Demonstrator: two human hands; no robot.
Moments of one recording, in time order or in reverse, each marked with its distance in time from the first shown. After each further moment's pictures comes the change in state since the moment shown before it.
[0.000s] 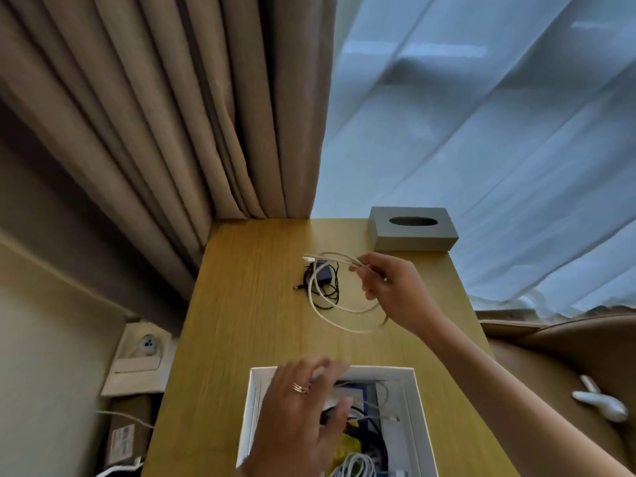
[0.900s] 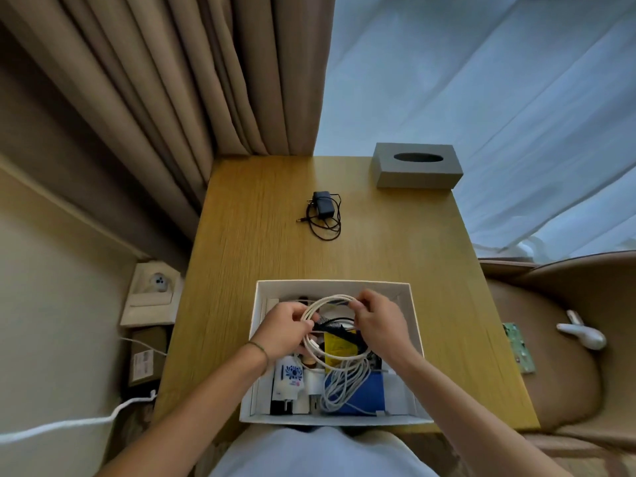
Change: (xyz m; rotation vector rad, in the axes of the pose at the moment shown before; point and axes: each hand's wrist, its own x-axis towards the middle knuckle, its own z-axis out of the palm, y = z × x) left_hand -0.032 -0.039 0.014 -0.491 -0.532 -1.071; right_hand -0.146 0.073 0.100 -0.136 -0.011 0.453
